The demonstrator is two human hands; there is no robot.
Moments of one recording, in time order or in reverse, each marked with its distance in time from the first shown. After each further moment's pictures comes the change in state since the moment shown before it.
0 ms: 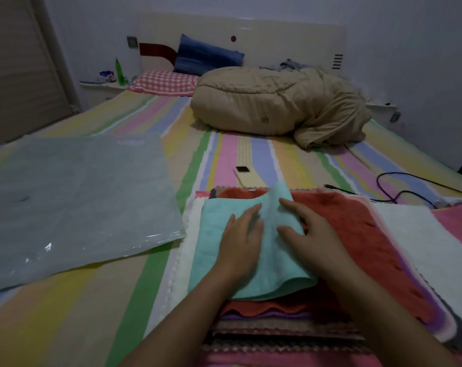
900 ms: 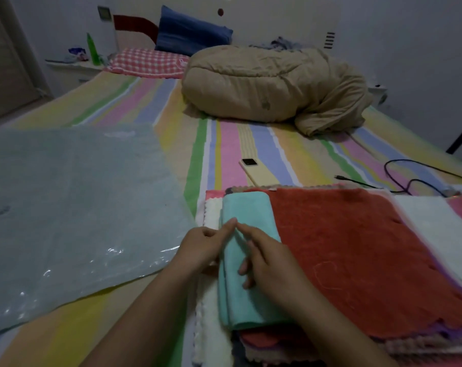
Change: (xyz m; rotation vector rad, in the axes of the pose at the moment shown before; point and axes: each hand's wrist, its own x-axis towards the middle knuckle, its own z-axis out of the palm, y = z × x) left_hand 0.021 -0.037 -0.104 -0.191 -0.094 -0.653; right_hand -0.002 -0.059 0.105 0.140 -0.226 0.112
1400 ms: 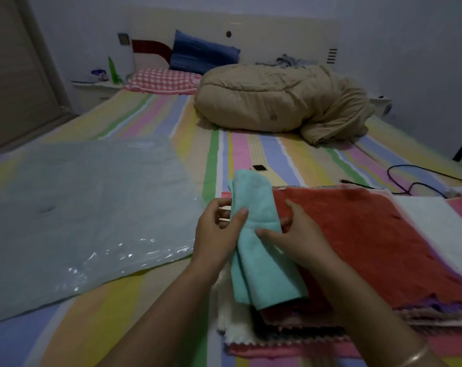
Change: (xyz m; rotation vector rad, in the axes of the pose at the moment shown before) left_hand -0.050 0.002 -0.010 -0.305 0.145 0.487; right_hand 0.003 -0.008 -0.026 -0.115 0.198 0.129
